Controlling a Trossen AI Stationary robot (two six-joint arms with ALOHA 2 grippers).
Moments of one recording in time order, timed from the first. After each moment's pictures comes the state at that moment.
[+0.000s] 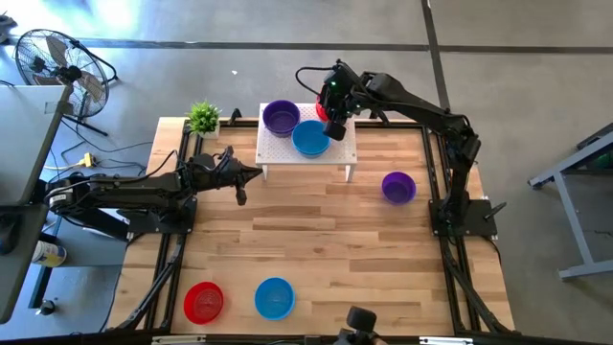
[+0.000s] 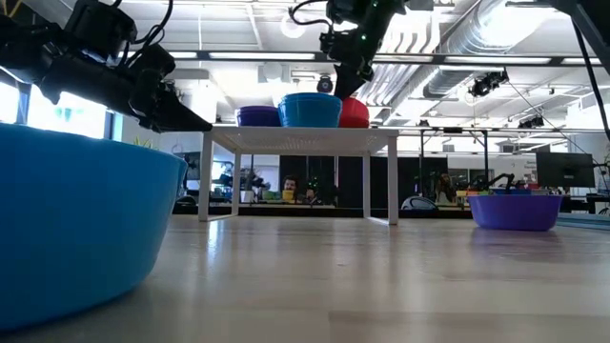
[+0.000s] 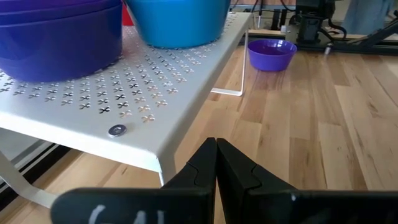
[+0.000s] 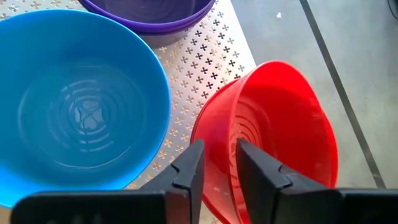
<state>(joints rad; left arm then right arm) 0.34 0.83 0.20 0.42 -0.01 0.06 -0.54 1.90 1.98 -1.03 0.08 -0.26</state>
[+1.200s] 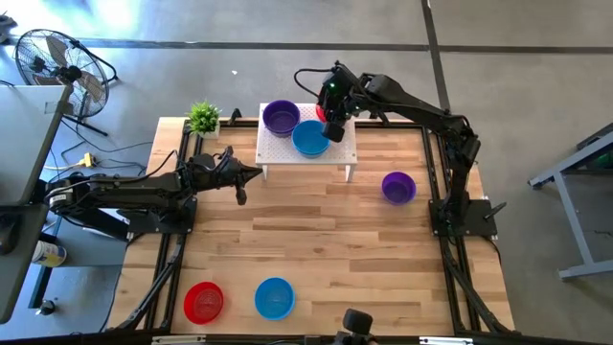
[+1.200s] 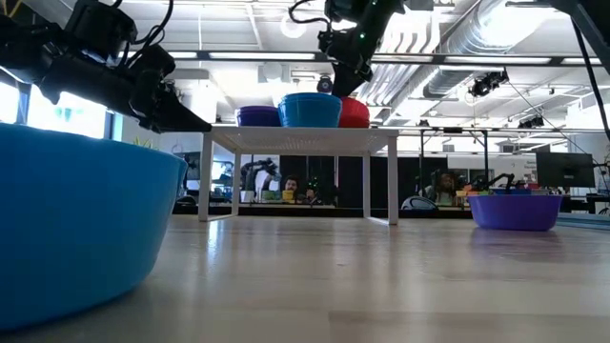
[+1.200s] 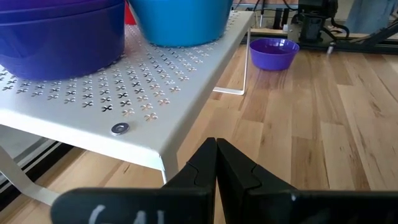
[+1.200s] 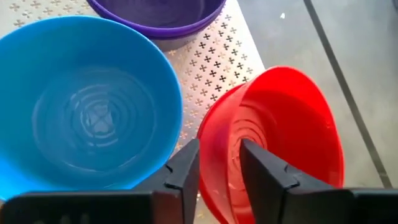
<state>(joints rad) 0.34 0.83 0.20 0.42 -0.02 0.06 -0.52 1.90 1.98 -1.02 0.08 -0.24</state>
